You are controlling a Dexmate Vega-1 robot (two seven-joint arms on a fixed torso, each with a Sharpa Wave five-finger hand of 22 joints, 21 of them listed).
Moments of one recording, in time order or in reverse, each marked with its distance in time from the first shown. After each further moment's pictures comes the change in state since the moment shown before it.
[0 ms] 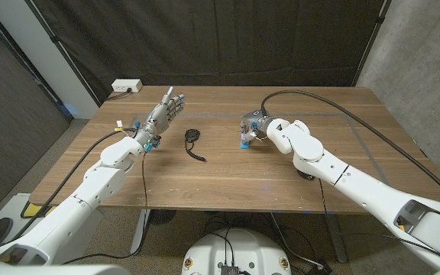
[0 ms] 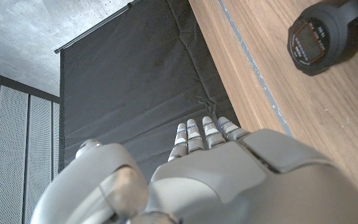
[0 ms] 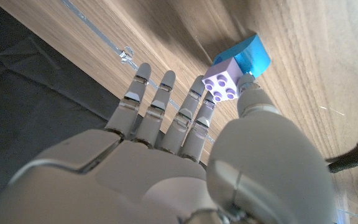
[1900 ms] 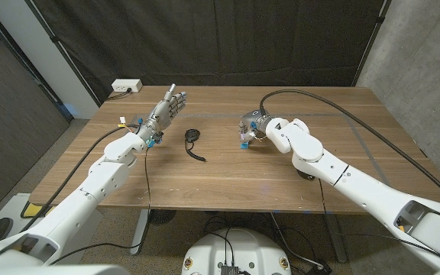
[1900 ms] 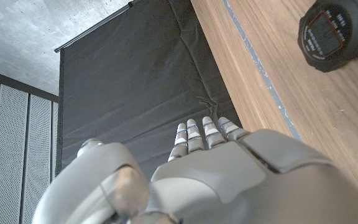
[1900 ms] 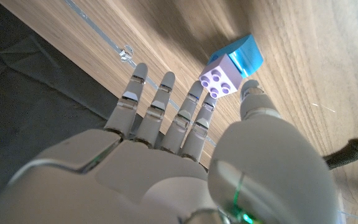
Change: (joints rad) left arm -0.061 -0.029 0.020 0.068 0.003 -0.002 -0.031; left_hand 0.006 0.008 -0.008 0.000 0.000 0.000 0.000 0.000 0.000 0.000 0.000 0.000 0.000 -0.002 0.002 0.000 0.000 -0.004 0.004 0.000 0.000; right arm -0.007 0.005 0.004 -0.036 -0.026 -0.008 0.048; right_hand -0.075 -0.070 -0.052 0.014 0.016 -0.135 -0.009 -0.089 0.000 -0.102 0.005 -0.047 0.003 -0.034 0.019 -0.008 0.005 -0.015 0.040 -0.015 0.000
